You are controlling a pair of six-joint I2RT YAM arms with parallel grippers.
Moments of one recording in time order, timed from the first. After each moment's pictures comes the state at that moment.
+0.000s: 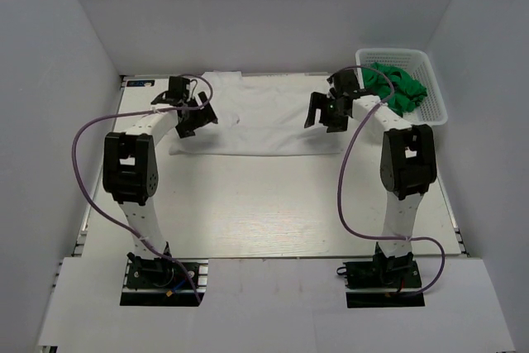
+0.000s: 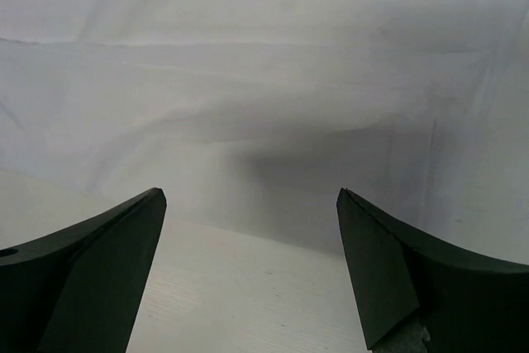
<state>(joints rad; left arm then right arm) -0.11 1.95 1.46 -0.45 0.08 -0.52 0.25 2.01 1.59 -0.57 -0.22 0.32</state>
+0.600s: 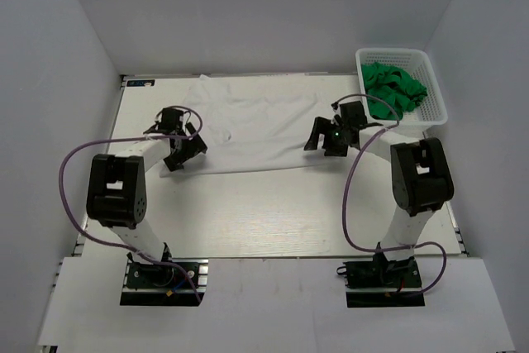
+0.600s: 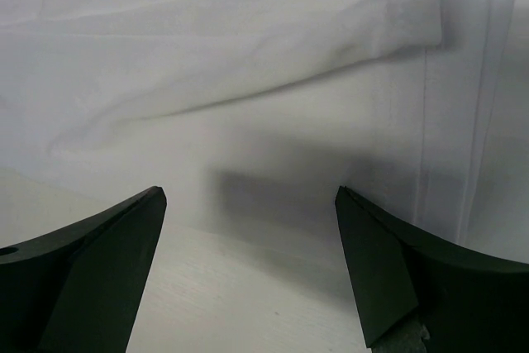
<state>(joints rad) -0.09 1.77 1.08 -0.38 -0.05 -0.62 0.25 1.87 1.16 -0.25 -0.33 0.36</state>
